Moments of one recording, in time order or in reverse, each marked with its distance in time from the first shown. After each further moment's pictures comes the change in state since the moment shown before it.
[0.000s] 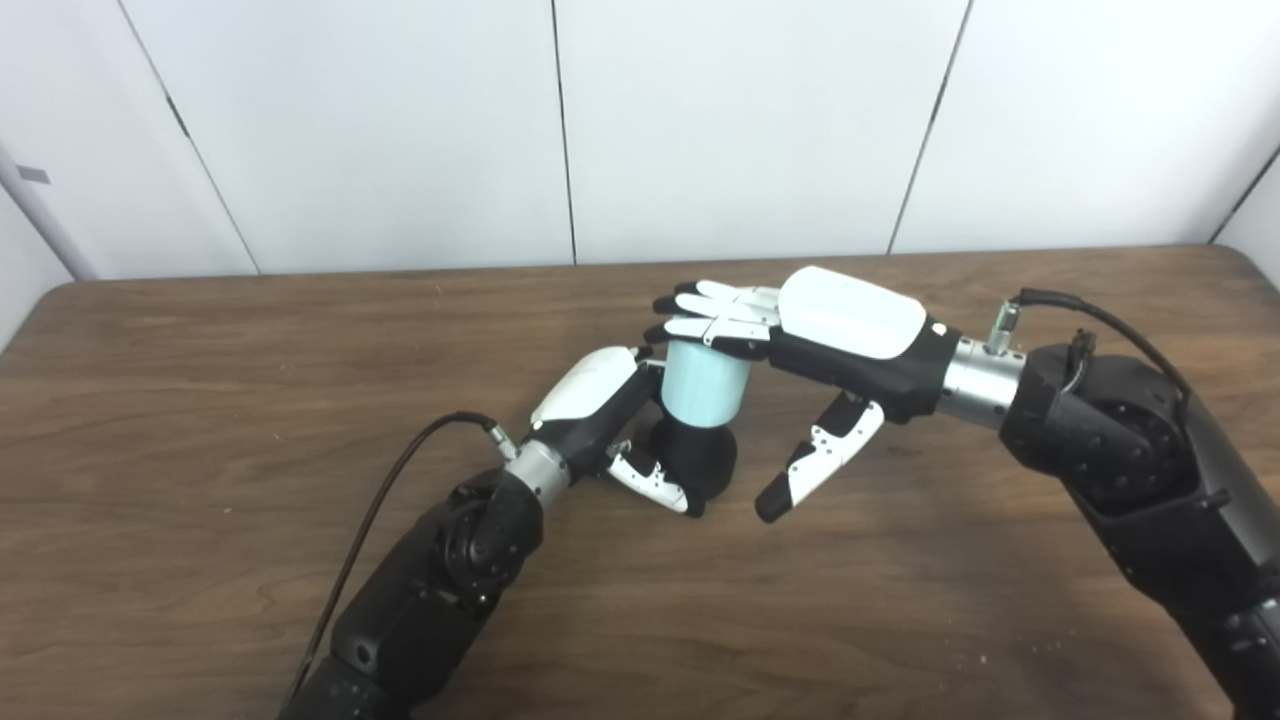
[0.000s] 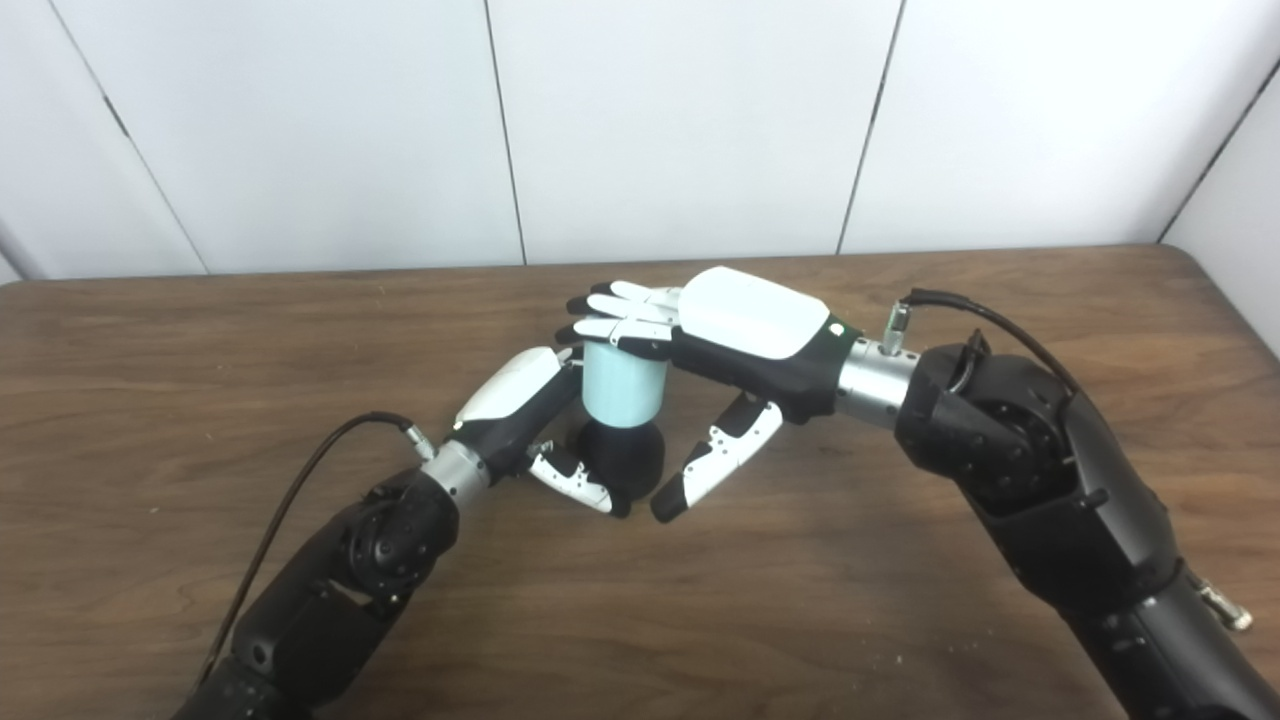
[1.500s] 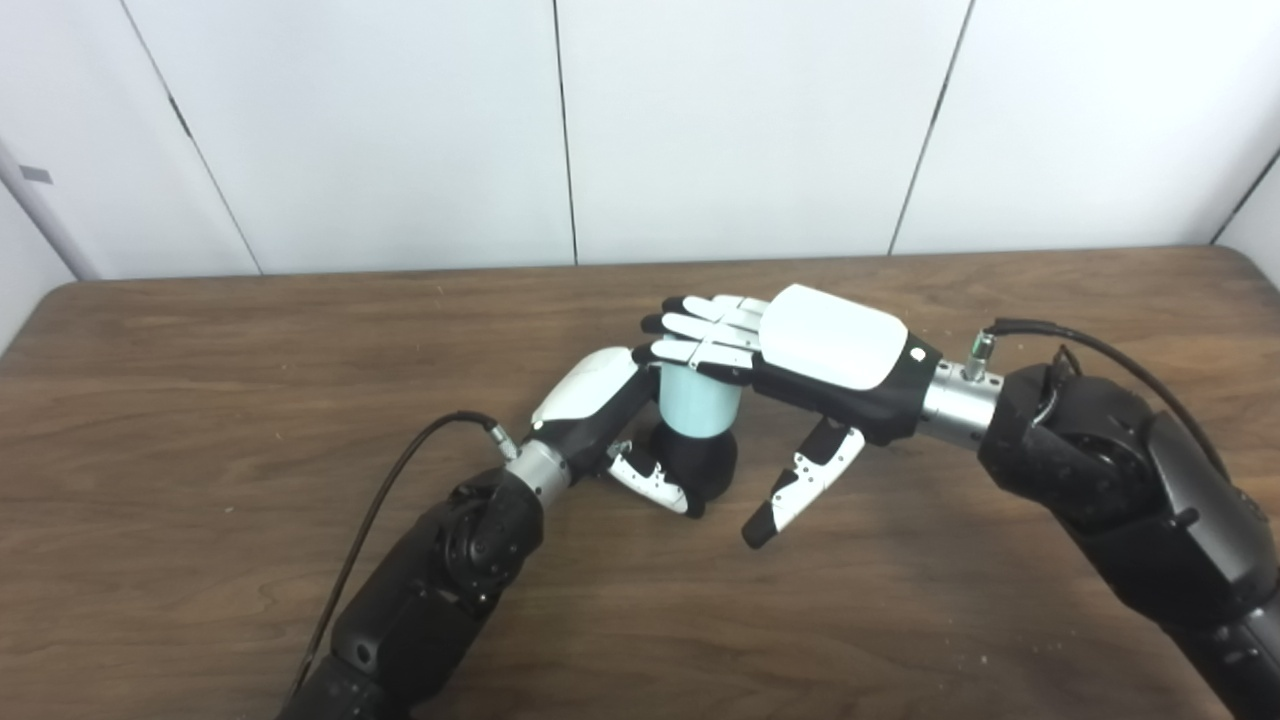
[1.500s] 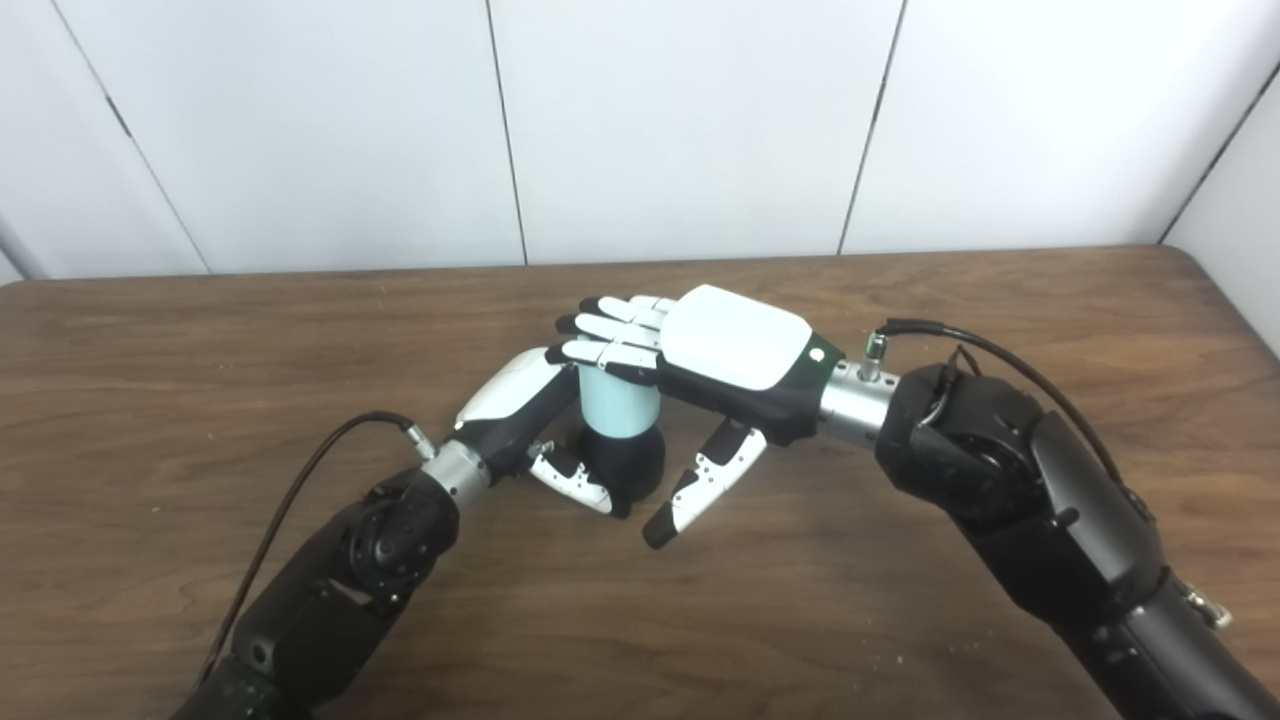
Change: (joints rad) left arm 0.000 0.002 0.001 -0.002 0.000 0.001 -0.004; right arm 0.015 -0.008 0.083 0.018 -0.118 -0.032 -0.098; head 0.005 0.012
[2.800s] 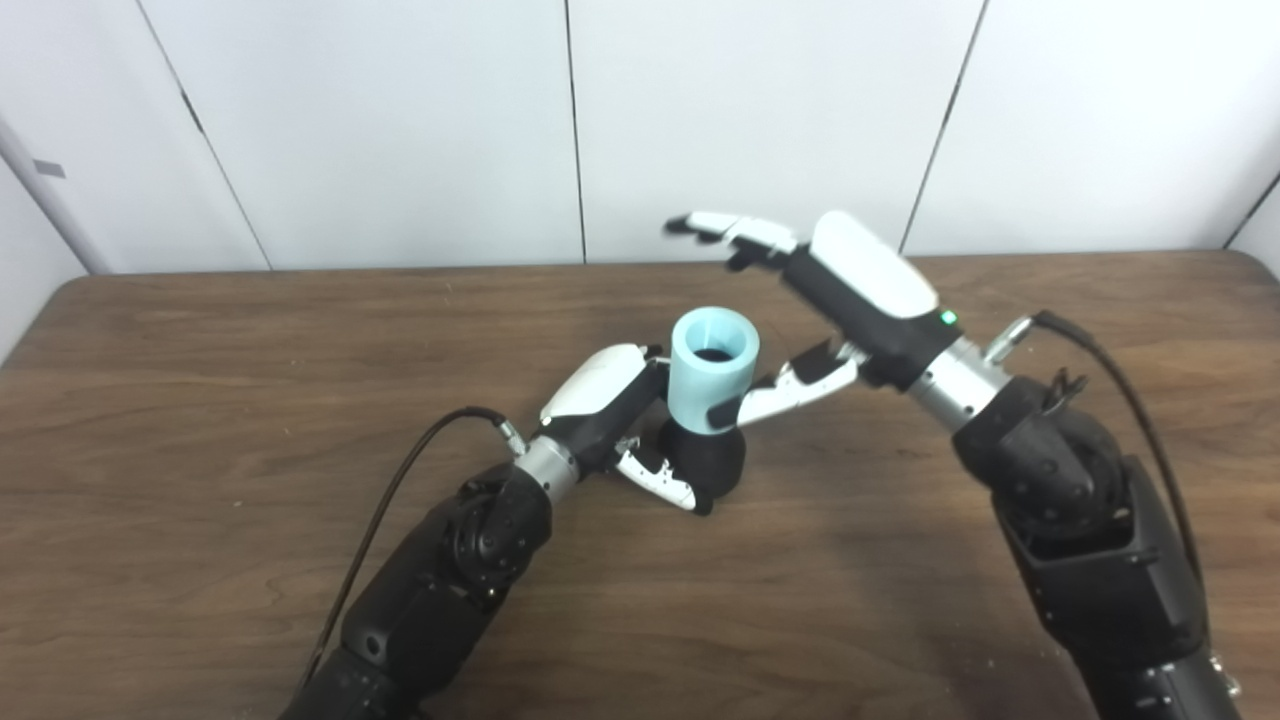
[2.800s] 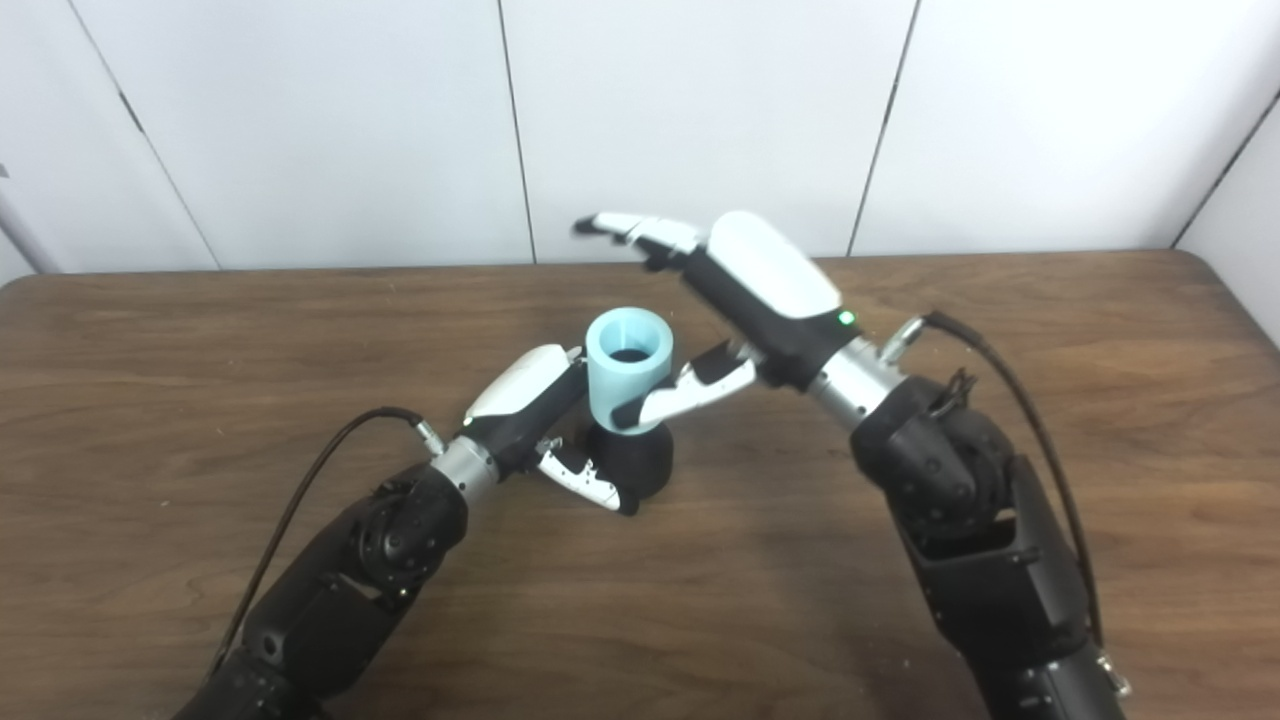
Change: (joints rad) left arm -0.007 -0.008 0.004 0.015 -0.008 -0.001 0.000; right arm 0.067 0.242 -0.237 -0.035 0.082 0.242 -0.137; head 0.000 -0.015
